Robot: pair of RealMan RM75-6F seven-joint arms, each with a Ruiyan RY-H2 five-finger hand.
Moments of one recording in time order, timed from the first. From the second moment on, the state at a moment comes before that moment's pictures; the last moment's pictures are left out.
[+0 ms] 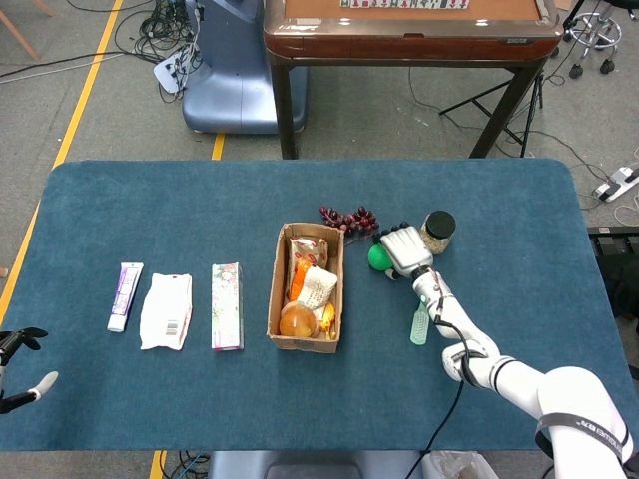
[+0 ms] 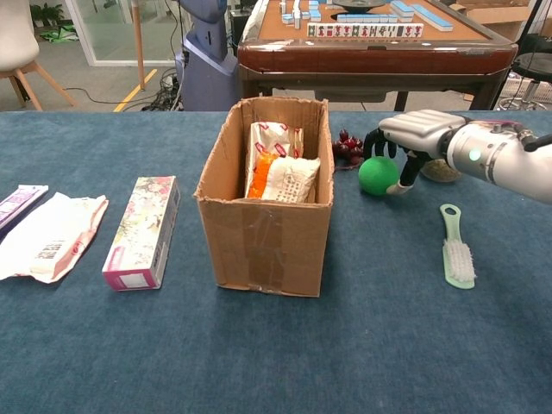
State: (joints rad) left arm 0.00 -1.00 -0.03 -1.71 1.56 1.61 -0.05; right arm 0.89 -1.73 0.18 -0.87 -1.17 0.72 -0.20
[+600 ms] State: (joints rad) left arm 0.00 -1.00 -0.03 -1.71 1.56 1.60 -0.02; right arm 0.82 -1.51 0.24 -1.28 -1.25 0.93 -0.16
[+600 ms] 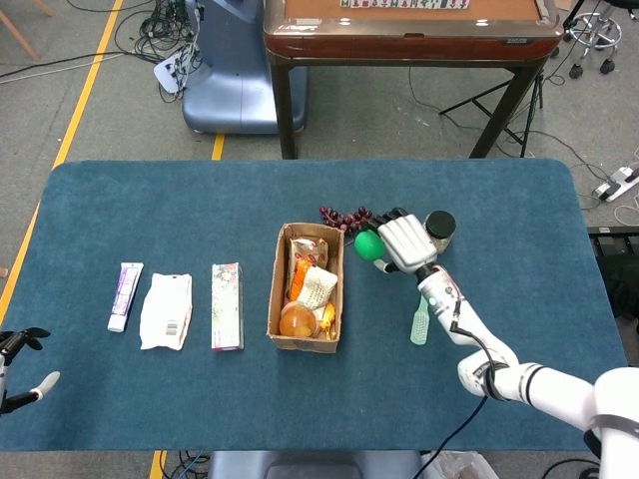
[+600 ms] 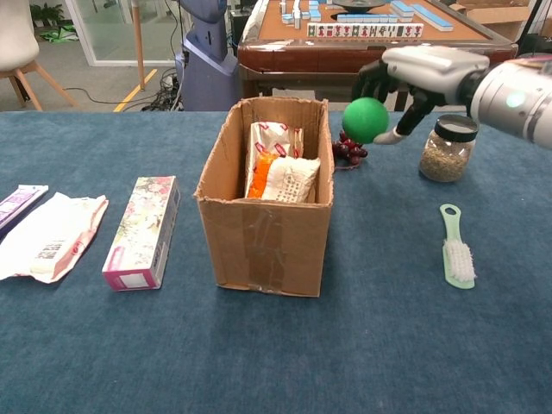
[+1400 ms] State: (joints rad) left arm 0.00 -1.01 -0.03 -1.70 1.57 1.62 -0.02; right arm 0.88 -1.52 0.26 -1.50 -1.29 0.99 -0.32
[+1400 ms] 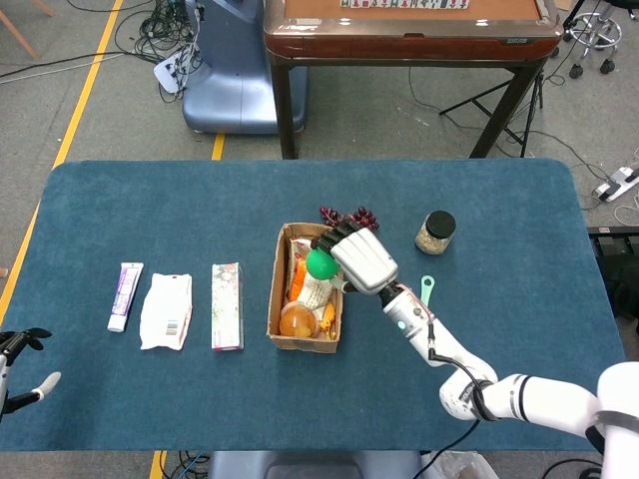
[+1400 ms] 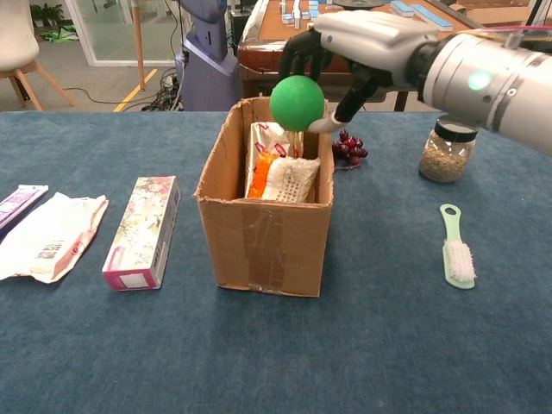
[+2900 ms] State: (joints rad) left arm -0.01 -1.03 -0.04 -1.66 1.59 1.63 -0.08; right arm 0.42 -1.10 0.04 -1.88 -1.41 1.44 -0.54
